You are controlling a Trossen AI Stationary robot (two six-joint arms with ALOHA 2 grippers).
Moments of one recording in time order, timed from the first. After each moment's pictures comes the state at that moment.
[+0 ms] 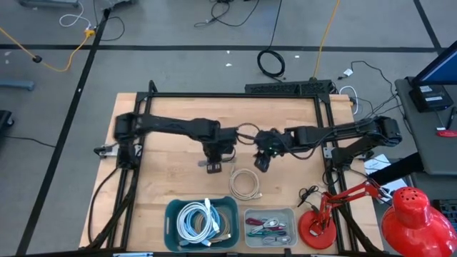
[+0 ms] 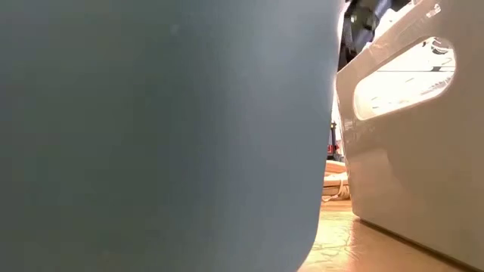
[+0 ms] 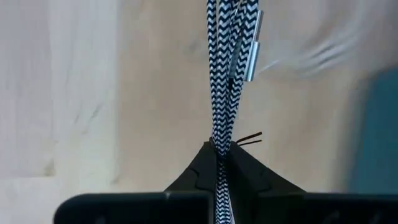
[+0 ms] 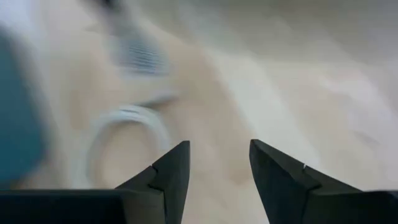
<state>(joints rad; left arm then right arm) 0.09 1.91 1.48 -0.99 0.24 -0.04 0.01 1.41 1.02 -0.57 0.13 0.51</state>
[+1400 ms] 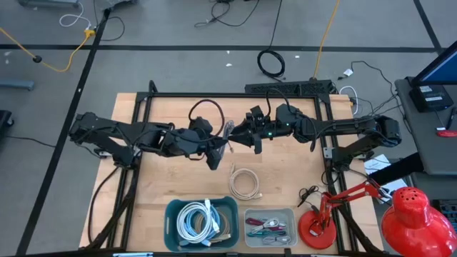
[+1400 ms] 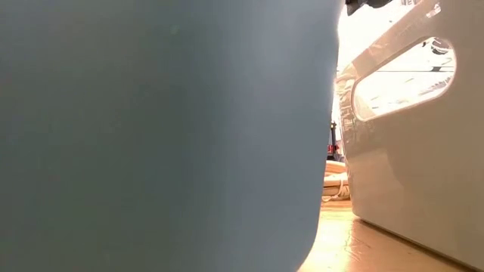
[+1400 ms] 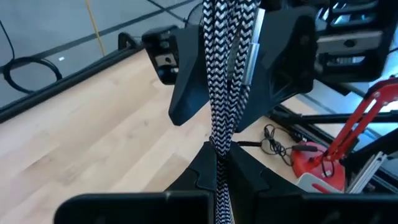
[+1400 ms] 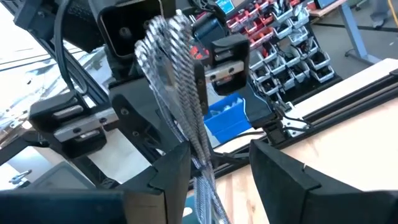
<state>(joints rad) -0.21 1.46 1.50 -0.57 -0.48 -0.64 -0.11 1.41 1.02 0.45 -0.27 0.64</state>
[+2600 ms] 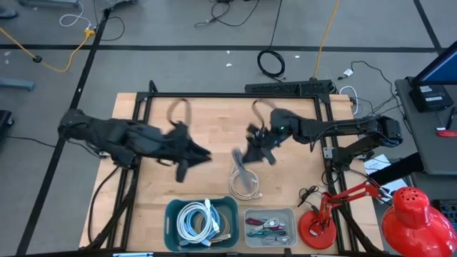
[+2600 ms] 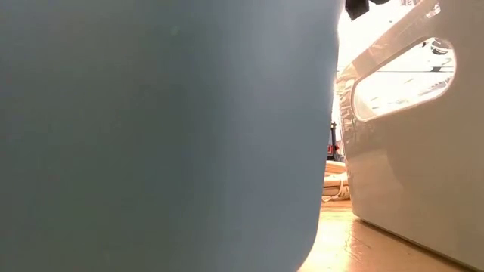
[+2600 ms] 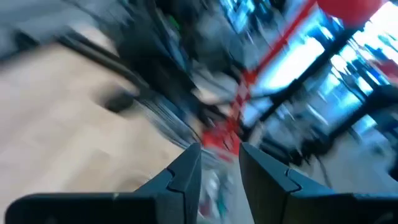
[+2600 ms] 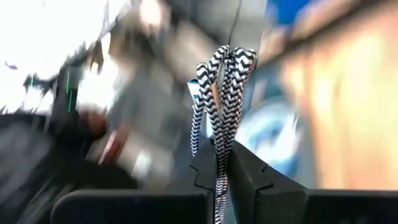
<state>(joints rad) -0.33 1.28 1.50 -0.55 -0.28 -0.63 -0.09 1.39 1.02 0.20 -0.74 0.76</state>
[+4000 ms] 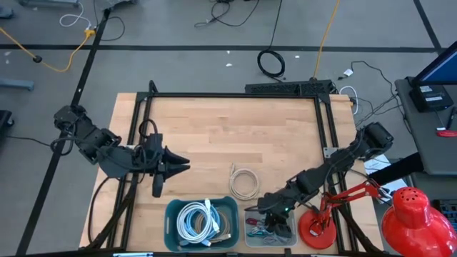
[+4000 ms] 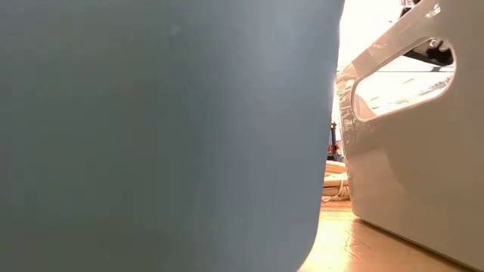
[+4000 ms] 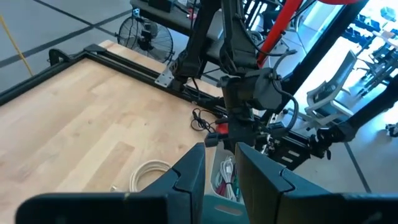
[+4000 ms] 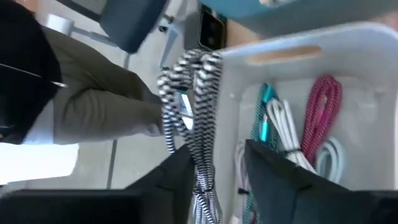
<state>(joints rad) -0.63 1.21 1.50 -0.71 -0.64 -0.66 0.55 1.57 1.02 -0.20 -0.34 0.74</state>
